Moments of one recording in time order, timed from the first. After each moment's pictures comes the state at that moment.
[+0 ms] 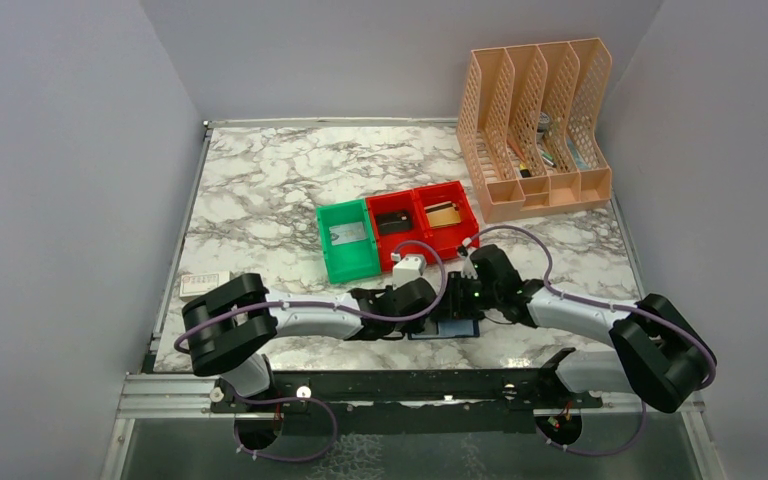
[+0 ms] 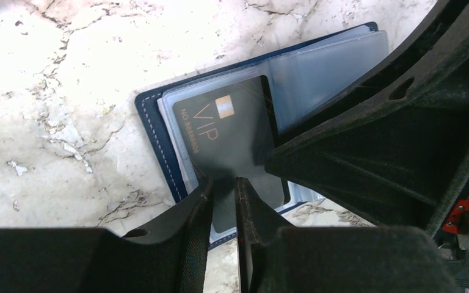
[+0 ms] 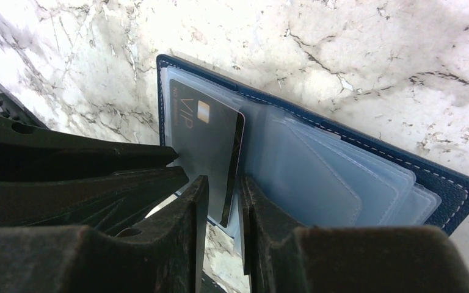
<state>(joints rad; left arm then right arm) -1.19 1.59 0.78 -0.09 -0.30 -0.94 0.63 1.29 0.41 0.01 -0.34 0.66</state>
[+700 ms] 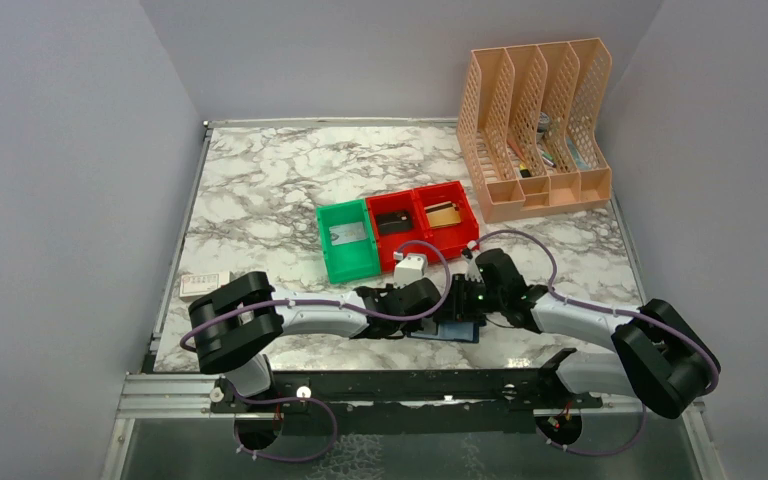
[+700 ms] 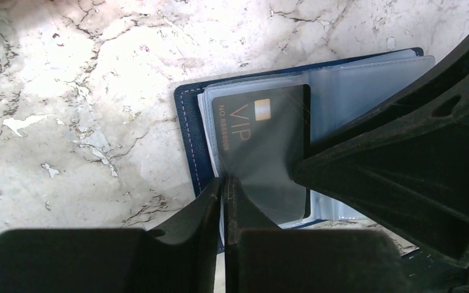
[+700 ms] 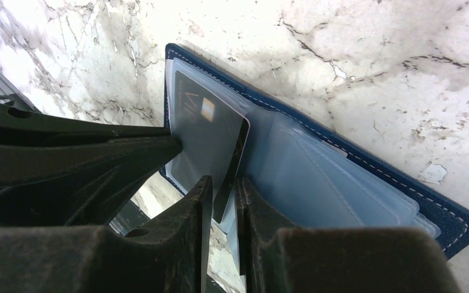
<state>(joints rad) -1.20 1.62 0.83 -0.17 -0.35 -0.93 0.63 1.25 0.36 0.06 -0.37 0.67</state>
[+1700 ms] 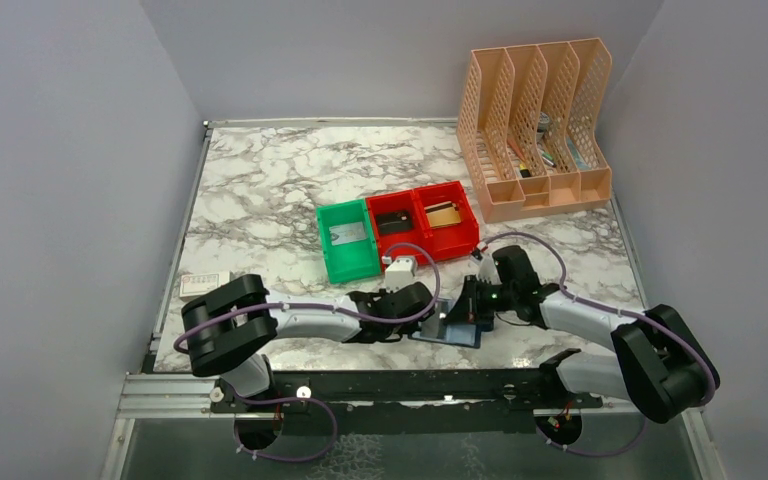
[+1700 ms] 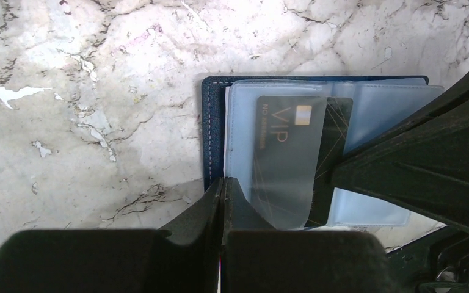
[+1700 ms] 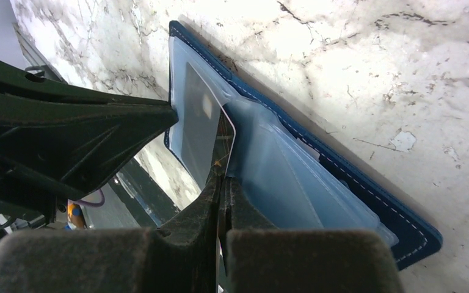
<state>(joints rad) -1.20 1.59 0.76 -0.12 -0.37 -1.03 0.46 1.24 0.33 0.02 -0.60 0.59</state>
